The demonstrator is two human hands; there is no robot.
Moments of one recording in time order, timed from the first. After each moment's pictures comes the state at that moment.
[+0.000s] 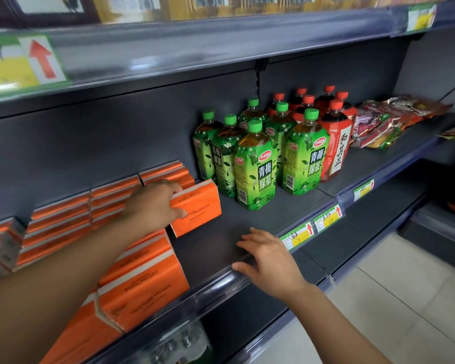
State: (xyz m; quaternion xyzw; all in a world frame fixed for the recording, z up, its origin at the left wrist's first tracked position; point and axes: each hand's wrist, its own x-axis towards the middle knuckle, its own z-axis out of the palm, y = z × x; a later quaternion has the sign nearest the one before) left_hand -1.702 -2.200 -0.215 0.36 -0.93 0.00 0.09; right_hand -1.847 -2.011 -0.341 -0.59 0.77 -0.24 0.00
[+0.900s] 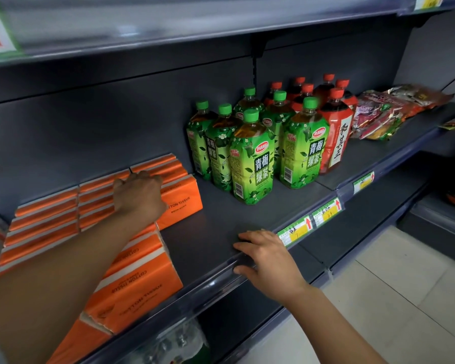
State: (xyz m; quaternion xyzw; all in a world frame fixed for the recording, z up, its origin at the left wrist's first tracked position) left_hand -1.715 -2.226 -0.237 0.45 -0.88 0.15 0.03; right_hand -1.854 -2.010 -0.365 -0.60 0.75 -0.24 -0.10
